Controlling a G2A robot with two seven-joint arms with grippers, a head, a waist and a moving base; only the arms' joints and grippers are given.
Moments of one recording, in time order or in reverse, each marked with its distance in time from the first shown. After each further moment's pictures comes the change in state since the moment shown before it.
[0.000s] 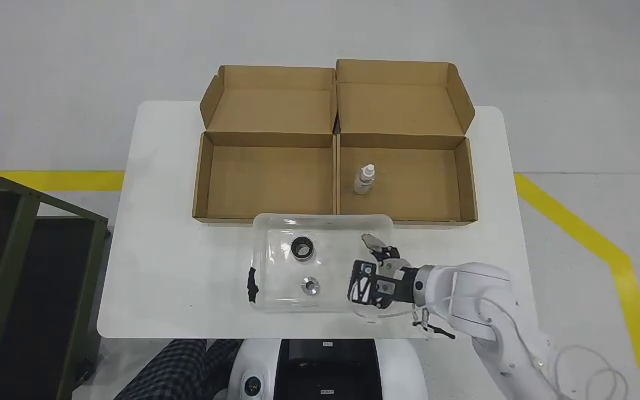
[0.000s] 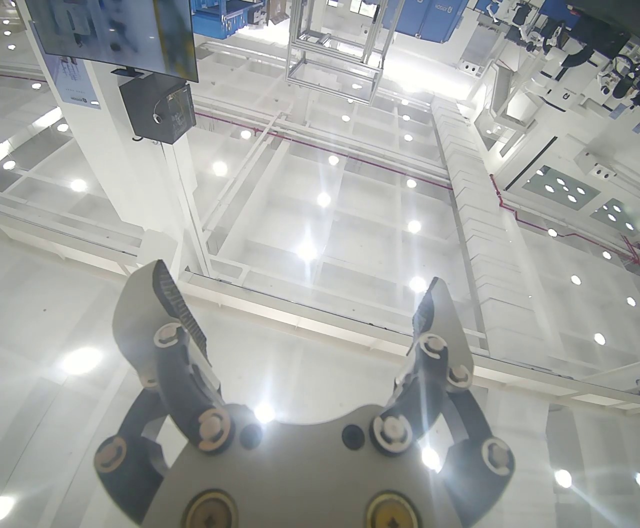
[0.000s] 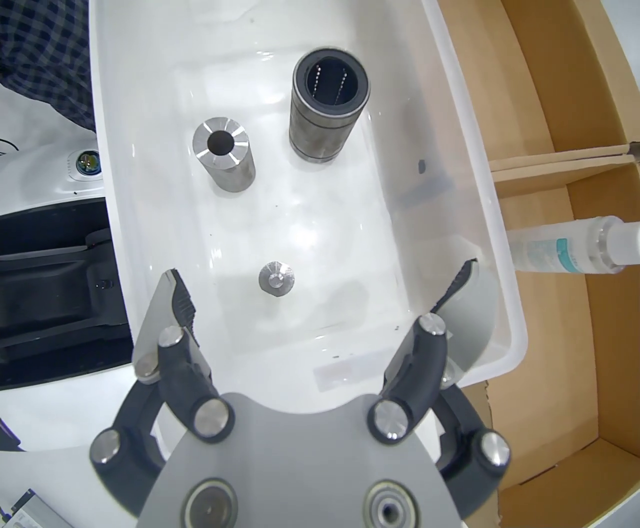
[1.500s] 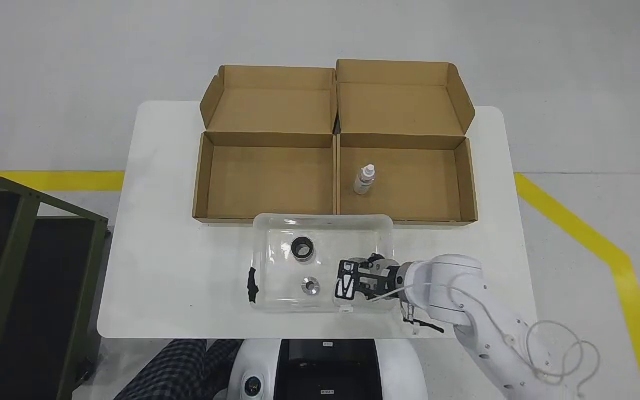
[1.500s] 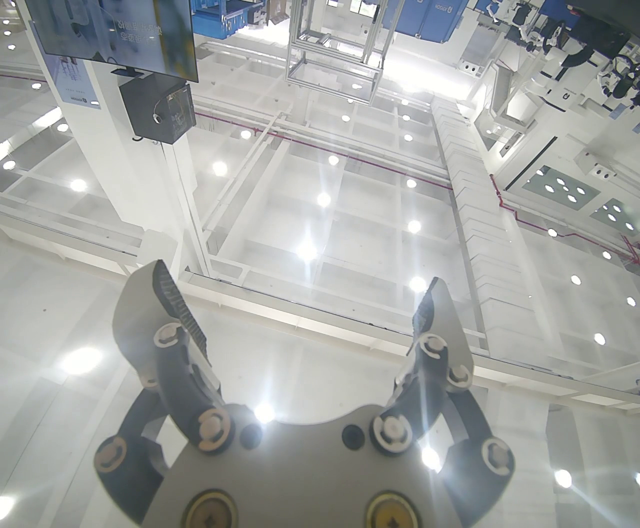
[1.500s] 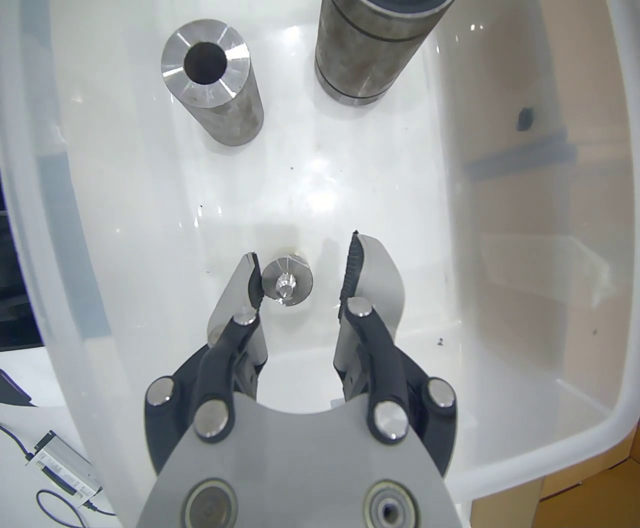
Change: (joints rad) left arm 0.000 0.000 0.000 0.000 0.000 0.000 0.000; right arm 0.133 0.007 -0.160 0.127 0.036 0.056 0.137
